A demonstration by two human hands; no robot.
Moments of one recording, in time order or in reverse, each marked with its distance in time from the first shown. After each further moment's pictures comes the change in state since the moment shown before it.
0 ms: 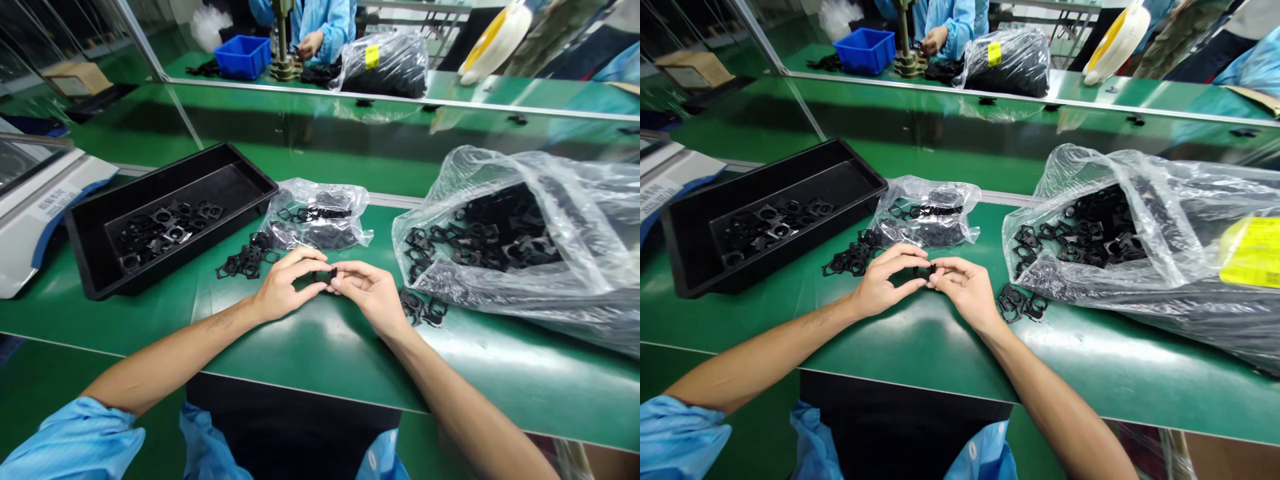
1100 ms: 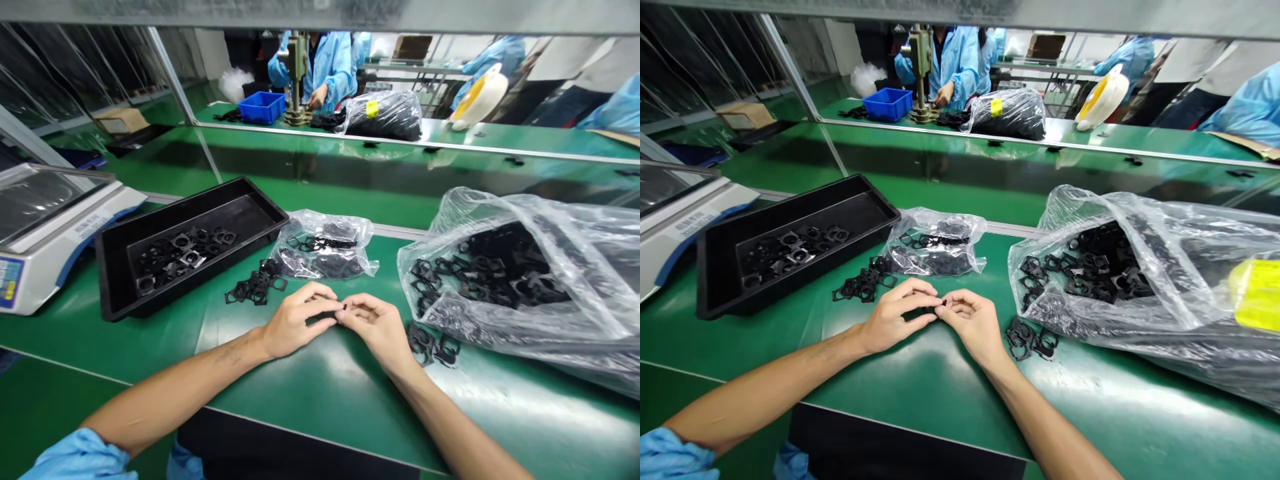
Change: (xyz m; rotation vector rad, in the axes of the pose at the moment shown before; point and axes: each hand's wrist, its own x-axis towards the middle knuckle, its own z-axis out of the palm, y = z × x) left_hand -0.001 0.005 0.011 -0.056 0.021 0.035; right_hand 0.005 0.004 -0.006 -0.161 0.050 -0.048
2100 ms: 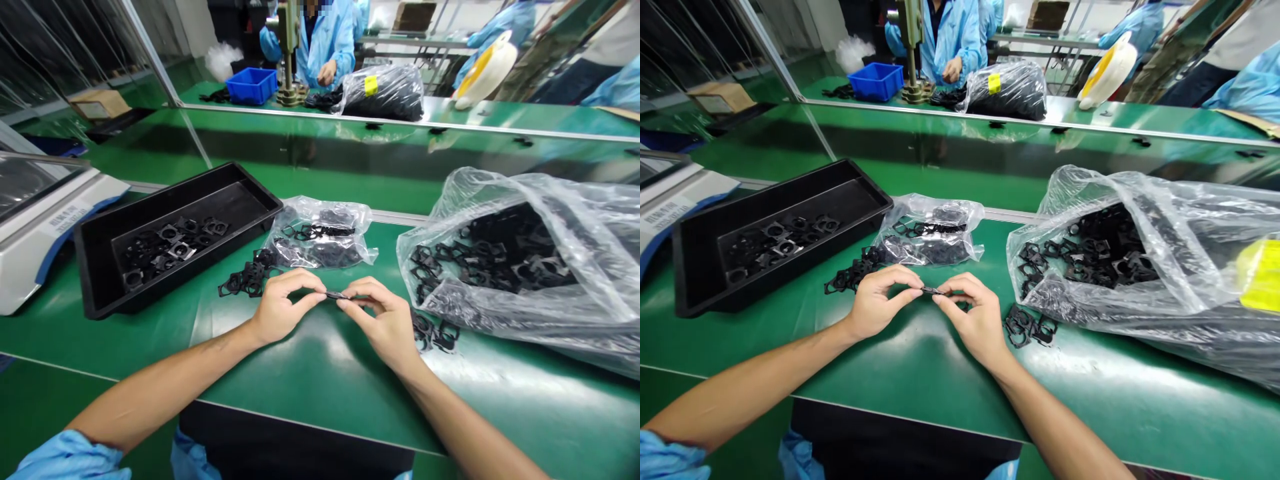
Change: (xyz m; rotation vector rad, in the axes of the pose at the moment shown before) left_hand 0.004 0.003 -0.007 -0.106 0.136 -0.153; right_hand -0.007 -0.004 -0.001 -0.167 0.029 -0.292
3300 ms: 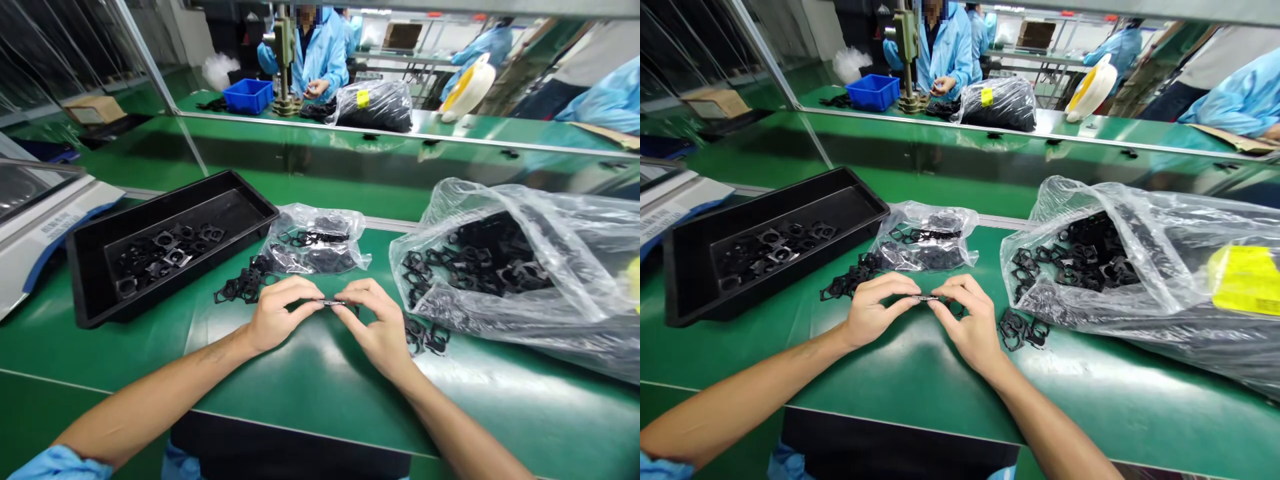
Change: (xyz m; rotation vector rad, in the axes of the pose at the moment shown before) left_hand 0.002 0.003 -0.003 0.082 -0.005 0.134; right_hand -0.003 -0.005 -0.002 -0.345 0.024 -0.330
